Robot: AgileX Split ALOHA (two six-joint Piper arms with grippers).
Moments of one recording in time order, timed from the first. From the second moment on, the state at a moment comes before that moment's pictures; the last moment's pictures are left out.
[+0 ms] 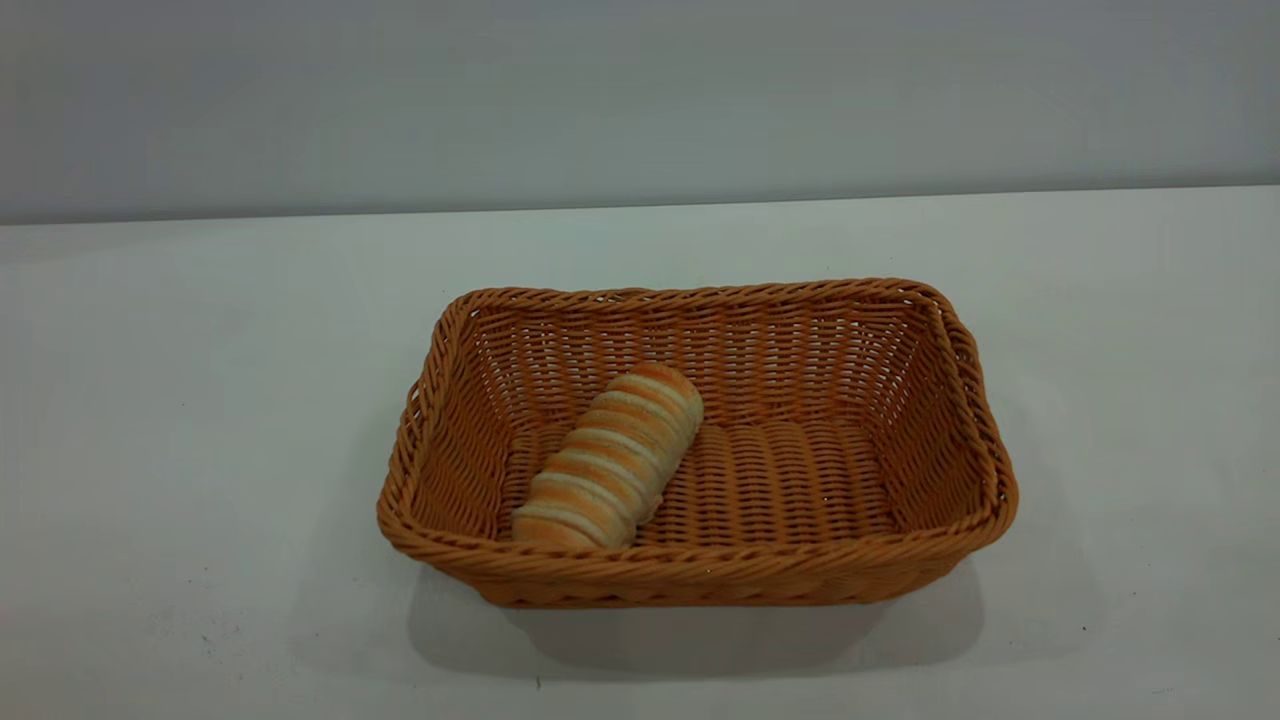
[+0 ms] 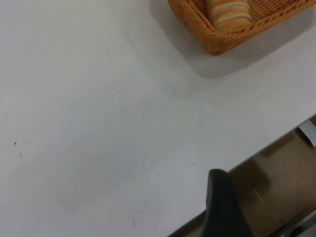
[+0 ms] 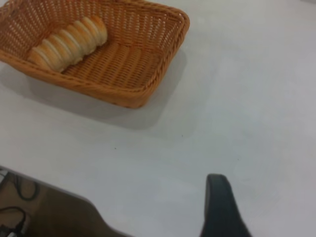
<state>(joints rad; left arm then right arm) -0.61 0.06 -0.49 0.09 1.14 -0.05 0.29 -0.02 -0.48 0.05 1.13 -0.07</state>
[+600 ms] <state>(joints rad) -0.58 0.06 -0.49 0.09 1.14 -0.05 0.28 -0.02 -0.48 0.05 1.13 -0.07</state>
